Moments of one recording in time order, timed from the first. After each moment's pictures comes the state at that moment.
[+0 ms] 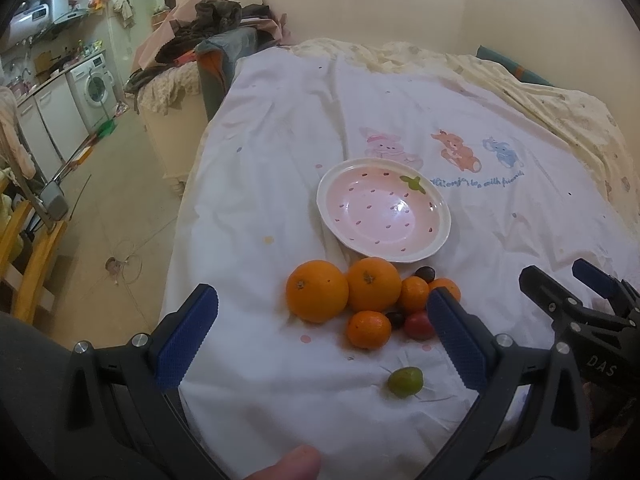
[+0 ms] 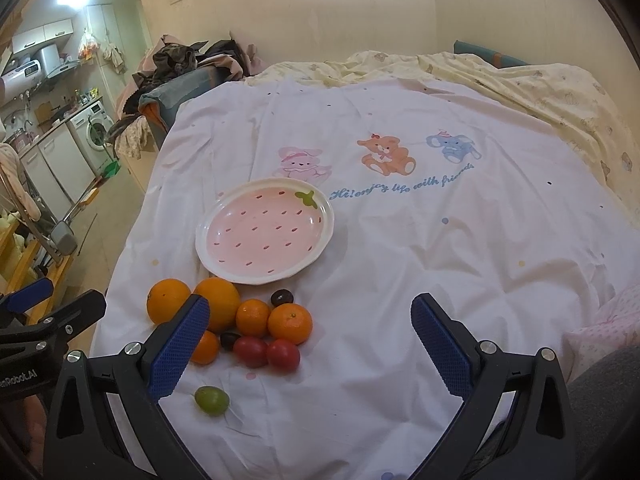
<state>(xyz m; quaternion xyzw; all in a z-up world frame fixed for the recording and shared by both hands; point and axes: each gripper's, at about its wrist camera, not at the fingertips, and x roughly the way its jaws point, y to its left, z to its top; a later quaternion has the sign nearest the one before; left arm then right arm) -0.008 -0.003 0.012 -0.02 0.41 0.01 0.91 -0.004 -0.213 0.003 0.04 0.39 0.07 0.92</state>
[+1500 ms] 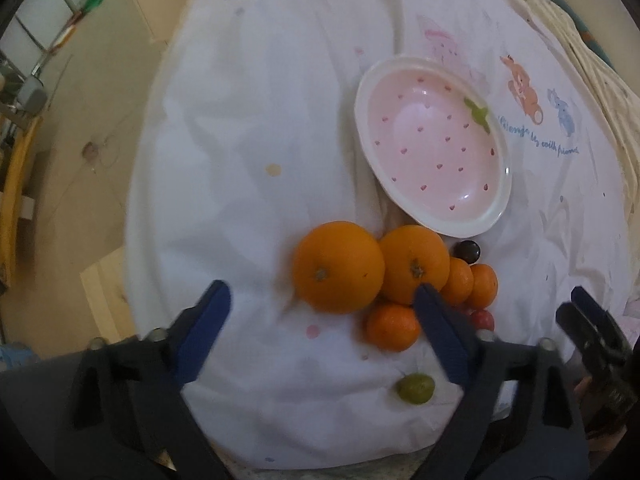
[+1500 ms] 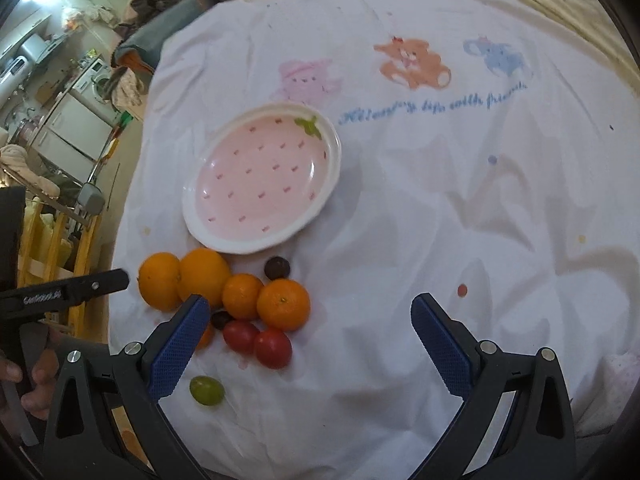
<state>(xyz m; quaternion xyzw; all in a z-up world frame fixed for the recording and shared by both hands) 0.099 0.034 -0.063 -0.11 0.65 0.02 0.75 0.080 -0.241 -0.041 0.09 0.56 0.13 0.81</state>
